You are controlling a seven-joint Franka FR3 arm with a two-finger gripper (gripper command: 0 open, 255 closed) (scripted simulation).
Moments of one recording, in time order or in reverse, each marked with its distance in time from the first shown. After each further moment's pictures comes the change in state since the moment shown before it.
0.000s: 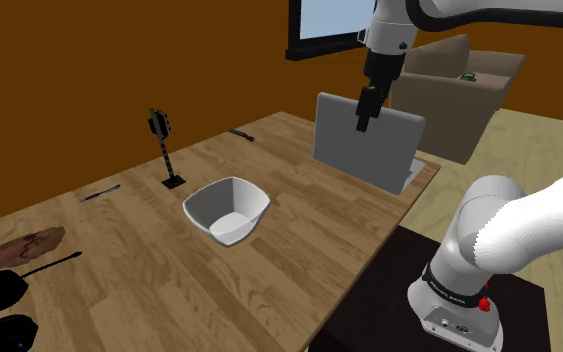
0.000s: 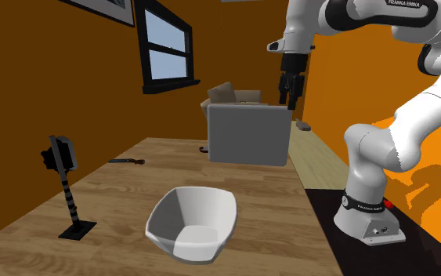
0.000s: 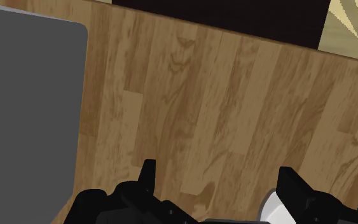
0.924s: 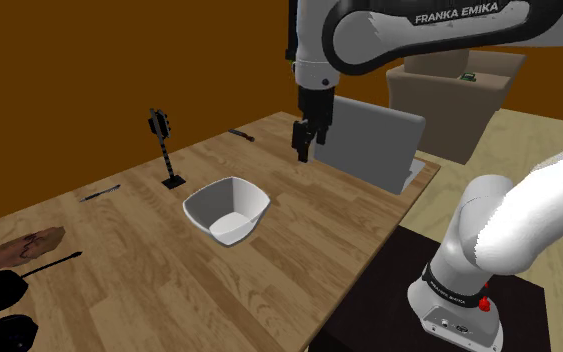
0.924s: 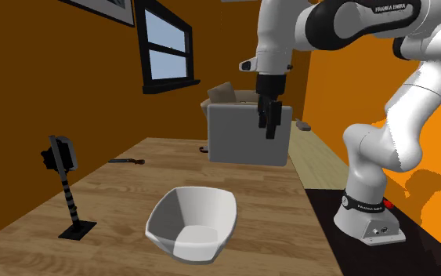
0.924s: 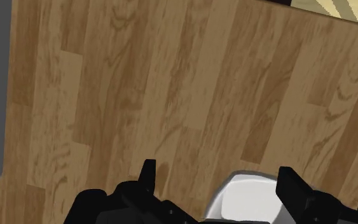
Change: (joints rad) arm 0.063 0.309 0.191 0.074 0.086 0.182 0.201
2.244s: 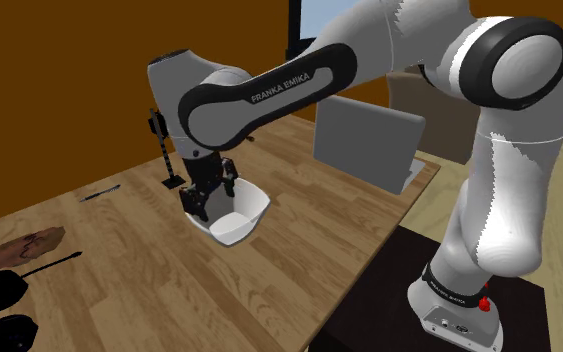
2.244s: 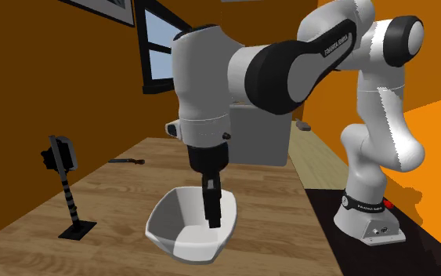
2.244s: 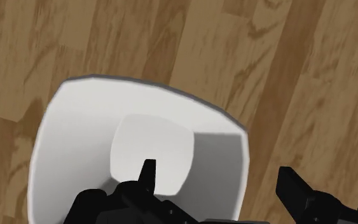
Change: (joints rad) arm 0.118 0.748 0.216 0.519 -0.138 0.111 0.360
